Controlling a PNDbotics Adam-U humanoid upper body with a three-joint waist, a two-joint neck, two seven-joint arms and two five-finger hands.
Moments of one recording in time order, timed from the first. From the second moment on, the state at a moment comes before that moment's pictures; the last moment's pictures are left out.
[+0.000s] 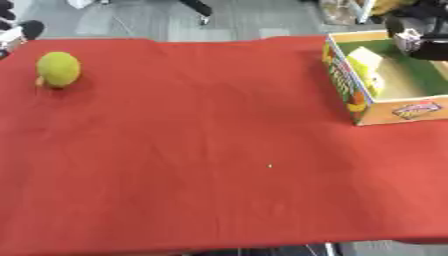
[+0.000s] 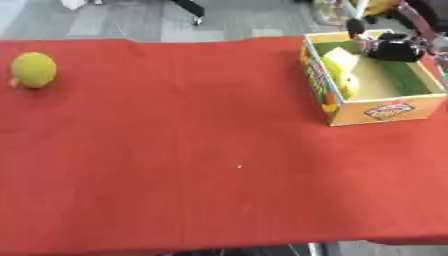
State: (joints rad) left arm -0.69 0.66 0.00 -1.20 -0.48 0.16 -0.11; right arm -0.60 -0.60 0.03 -1.59 0.76 -0.60 -0.03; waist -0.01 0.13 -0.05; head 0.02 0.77
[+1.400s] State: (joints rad) left arm -0.83 0.58 0.06 -0.65 -0.97 0.30 0.18; right arm -0.47 -0.31 0.06 -1.84 0.66 -0.60 0.11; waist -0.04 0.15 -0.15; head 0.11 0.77
